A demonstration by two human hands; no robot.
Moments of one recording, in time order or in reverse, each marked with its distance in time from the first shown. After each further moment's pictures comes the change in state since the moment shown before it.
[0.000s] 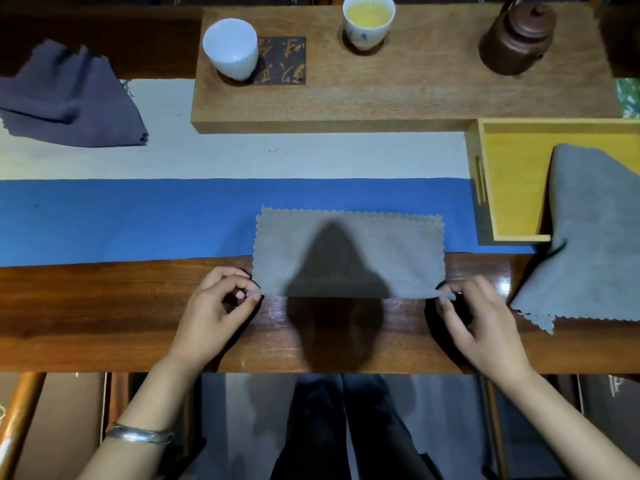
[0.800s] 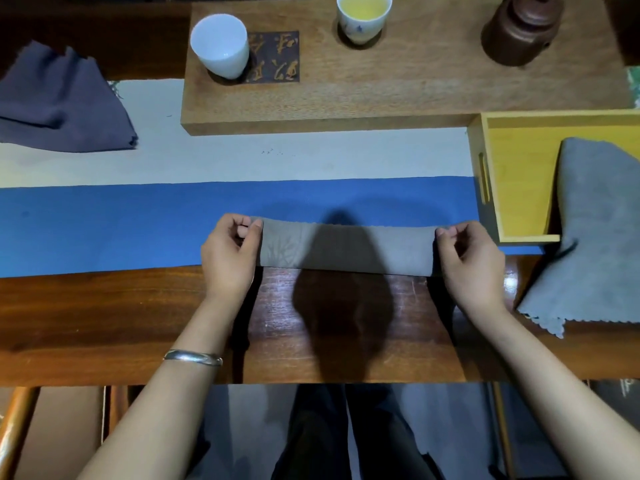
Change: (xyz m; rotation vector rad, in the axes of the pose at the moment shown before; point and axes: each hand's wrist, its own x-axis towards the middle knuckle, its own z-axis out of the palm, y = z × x) left_hand 0.086 0.025 0.034 -0.100 0.371 -0.224; right_hand 0.082 -0.013 0.020 0.170 0.256 0.355
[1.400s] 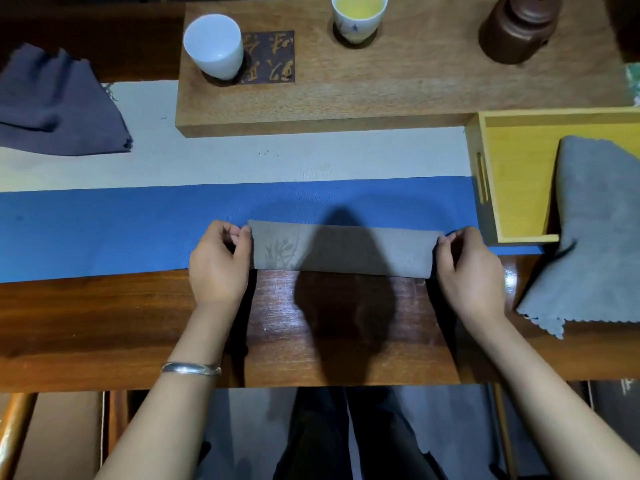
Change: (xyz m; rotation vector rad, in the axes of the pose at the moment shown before) left_hand -0.004 -0.001 -0.007 0.255 0.082 0.034; right_hand -0.004 0.006 0.001 -0.269 -0.008 -0.023
